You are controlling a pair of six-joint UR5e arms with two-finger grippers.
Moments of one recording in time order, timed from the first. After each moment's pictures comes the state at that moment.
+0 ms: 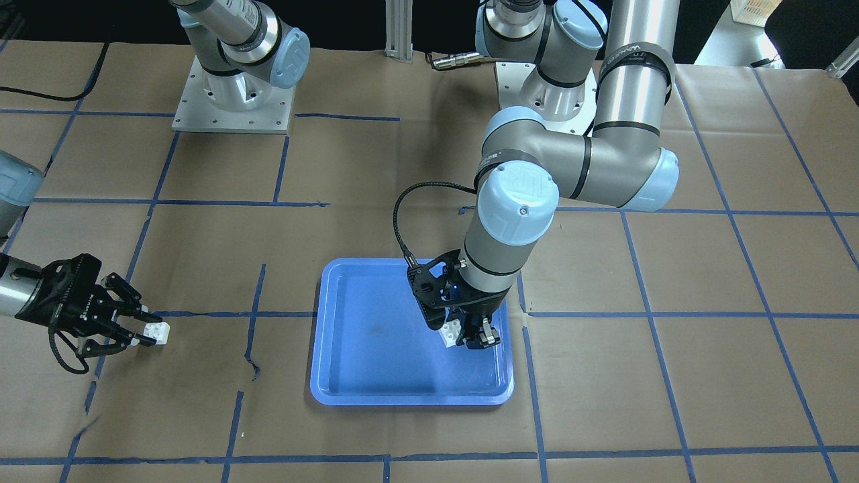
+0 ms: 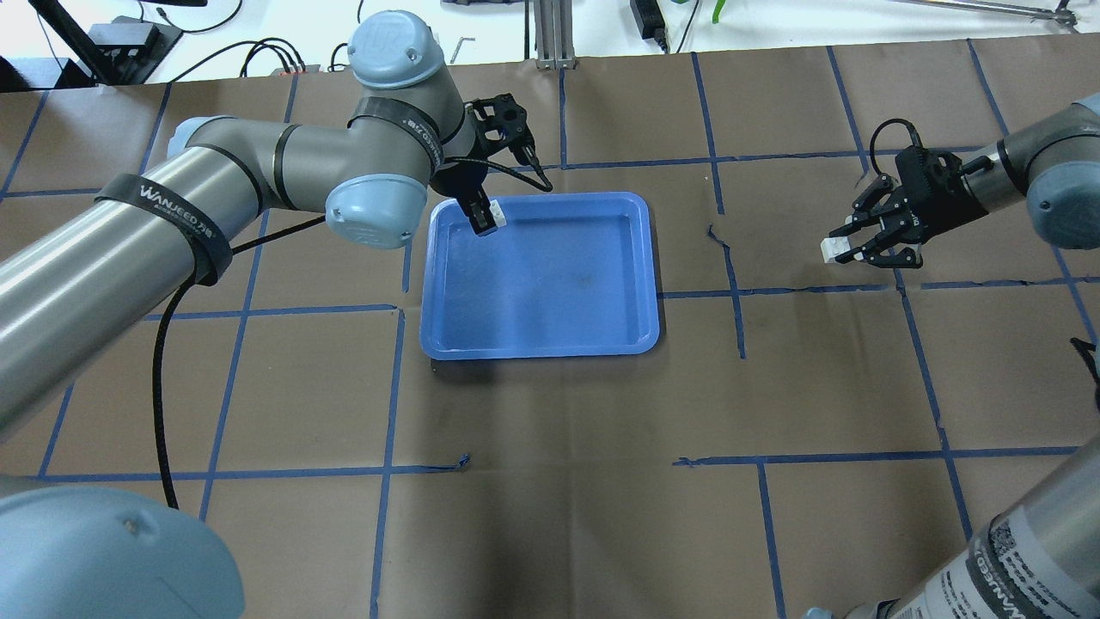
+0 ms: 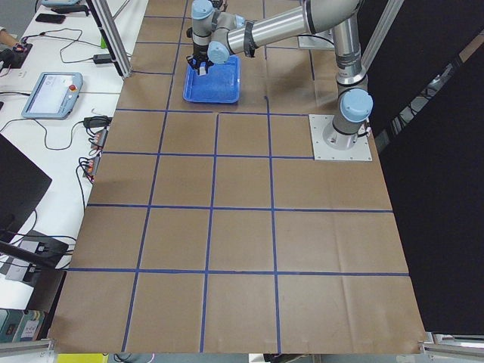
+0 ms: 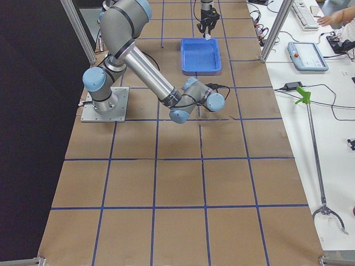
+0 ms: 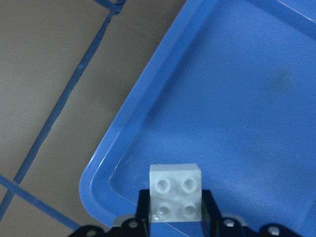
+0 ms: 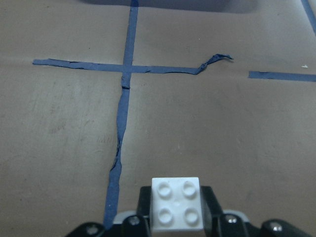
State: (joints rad) left arm -1.78 -2.02 -1.61 -0.97 1.50 1.11; right arm 1.06 -1.09 1.74 -1.93 -0.99 -2.23
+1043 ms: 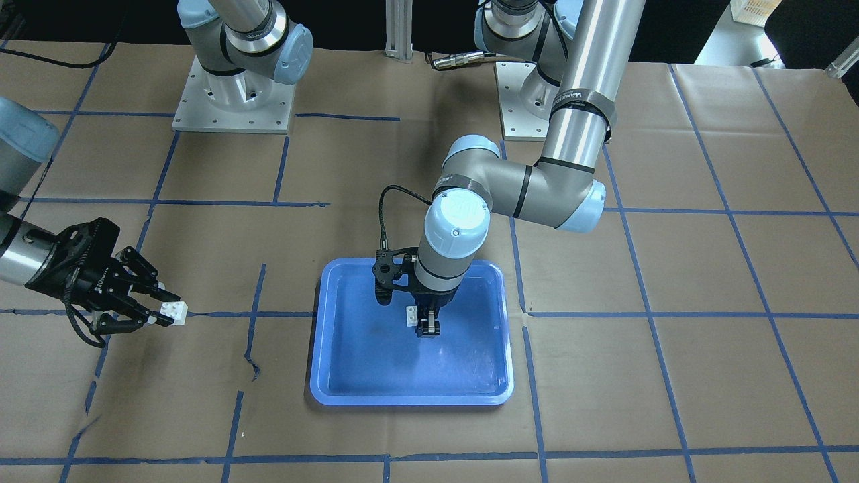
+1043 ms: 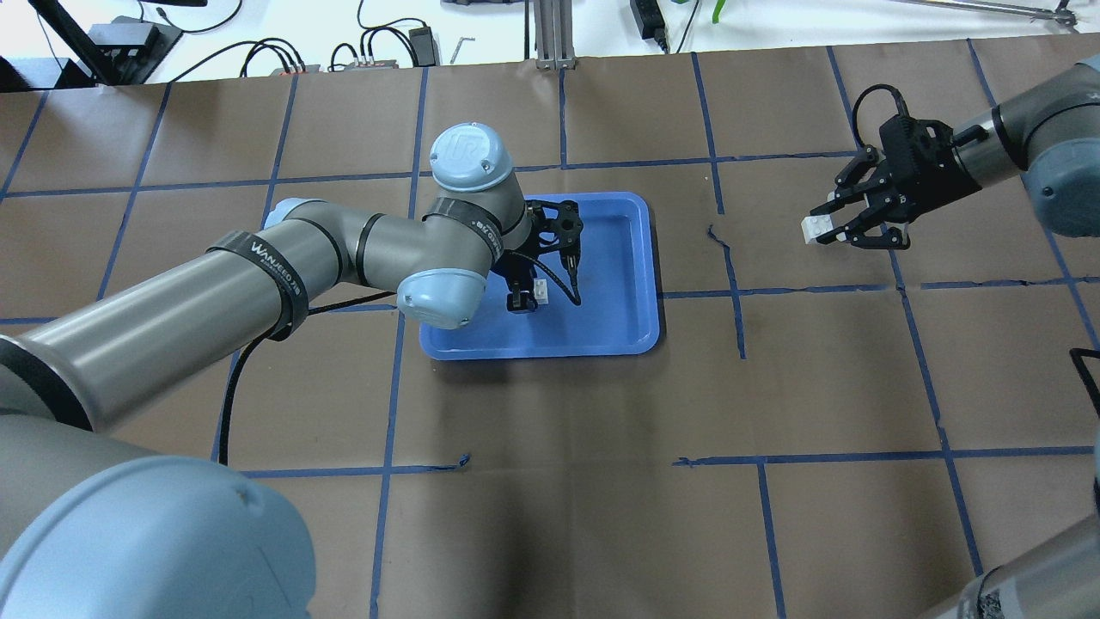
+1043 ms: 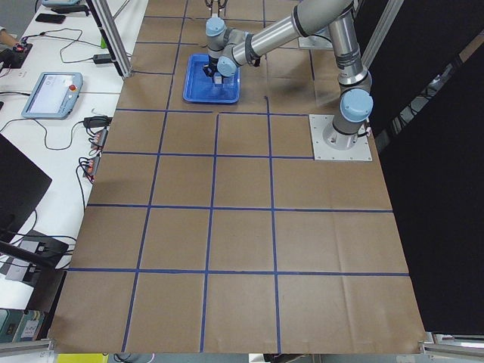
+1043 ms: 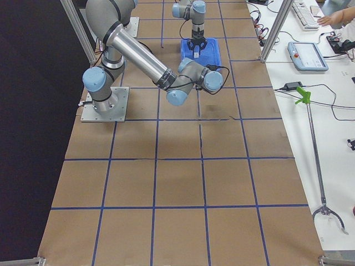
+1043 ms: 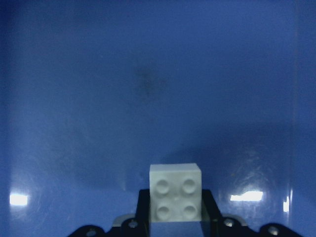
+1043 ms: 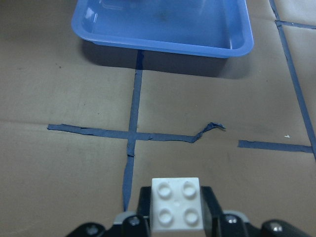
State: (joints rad) left arm -1.85 -2.10 -1.74 -0.81 1.48 1.28; right arm 1.12 -1.22 1.80 -1.90 -0.97 -2.18
